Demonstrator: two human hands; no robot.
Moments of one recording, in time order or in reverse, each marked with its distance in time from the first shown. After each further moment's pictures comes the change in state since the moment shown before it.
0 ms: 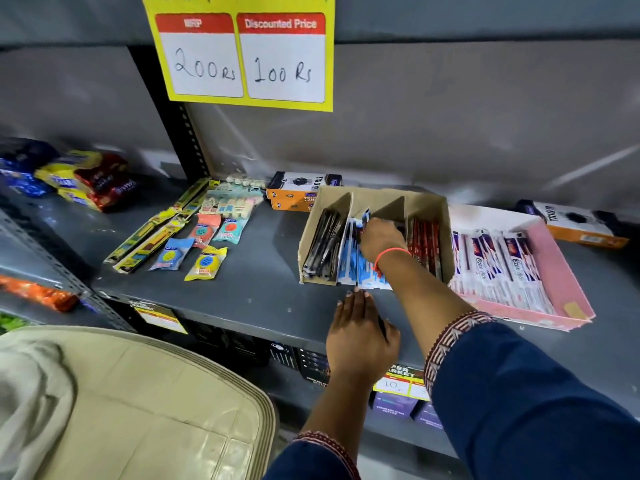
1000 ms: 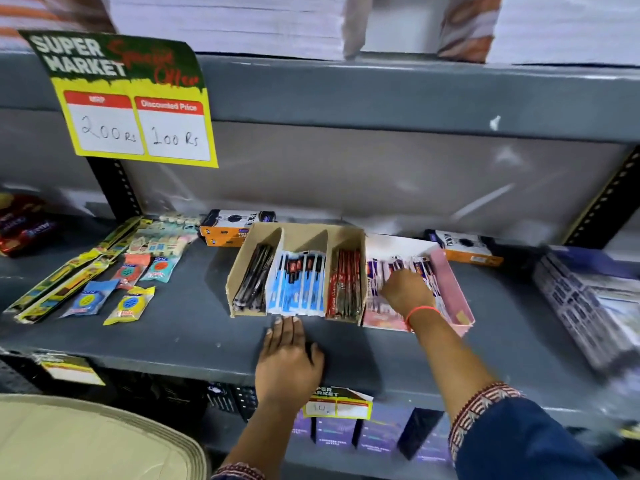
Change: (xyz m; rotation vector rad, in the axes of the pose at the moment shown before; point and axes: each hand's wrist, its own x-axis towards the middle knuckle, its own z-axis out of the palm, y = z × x) left_hand 0.000 0.001 0.000 0.108 -0.052 0.033; right_hand -0.027 0.141 -0.039 0.044 0.148 0.253
